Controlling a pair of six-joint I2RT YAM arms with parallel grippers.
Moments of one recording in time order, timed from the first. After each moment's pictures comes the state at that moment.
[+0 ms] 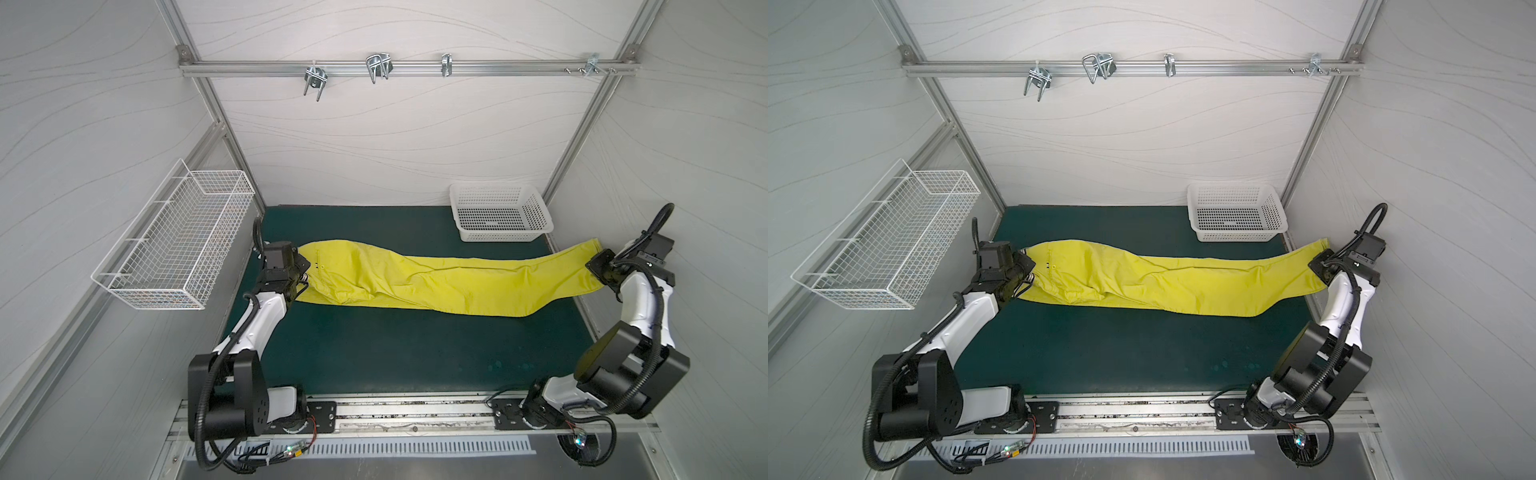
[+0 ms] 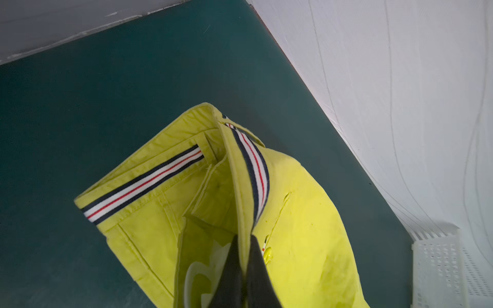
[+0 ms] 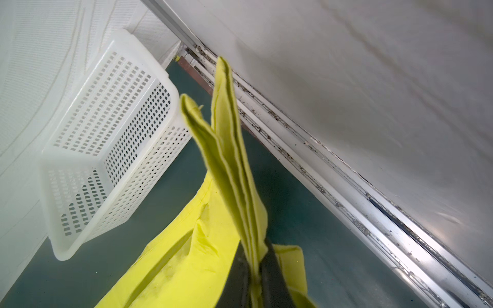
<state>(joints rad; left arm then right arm) 0.10 1.33 0.81 -0.15 -0.12 -0.77 -0.64 1.42 1.21 -0.63 -0.26 0.30</state>
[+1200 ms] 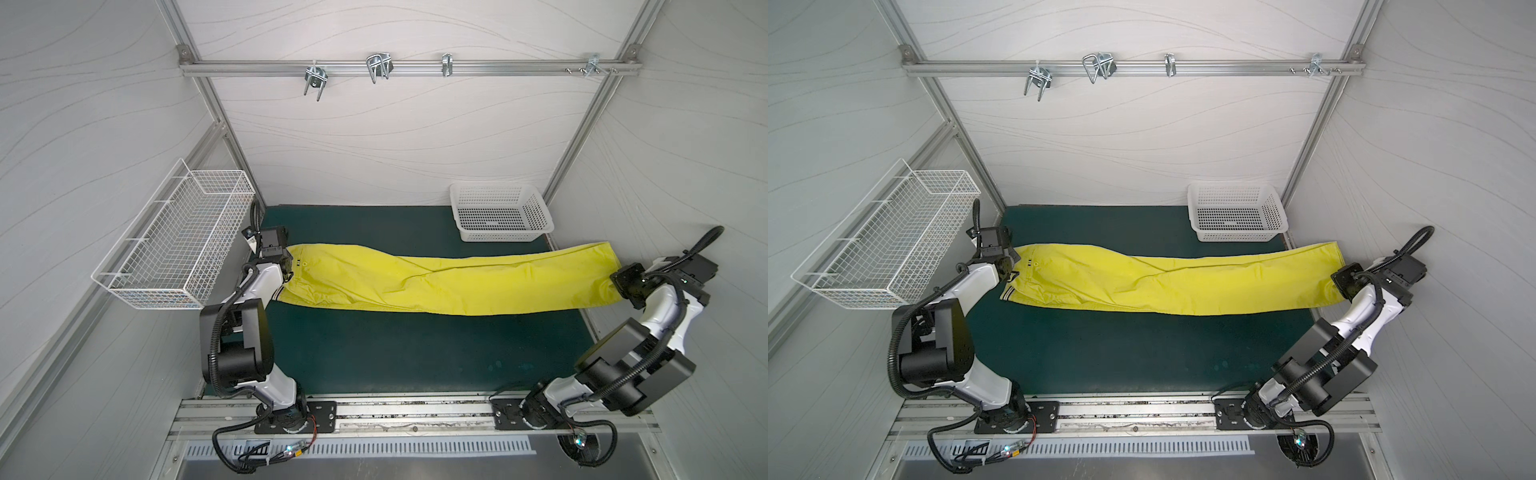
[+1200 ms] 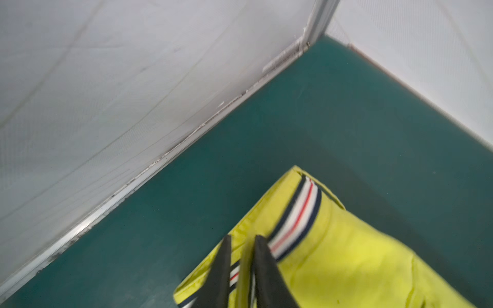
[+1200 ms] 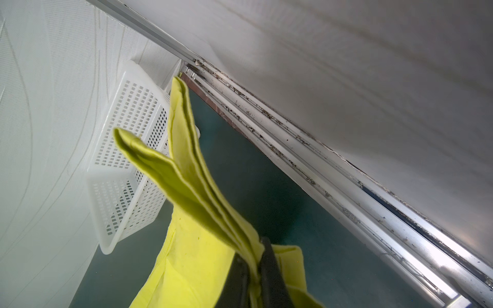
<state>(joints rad) 0.19 1.60 1.05 -0.21 -0.48 -0.48 -0.87 1.44 1.22 -0.68 -0.50 0.28</state>
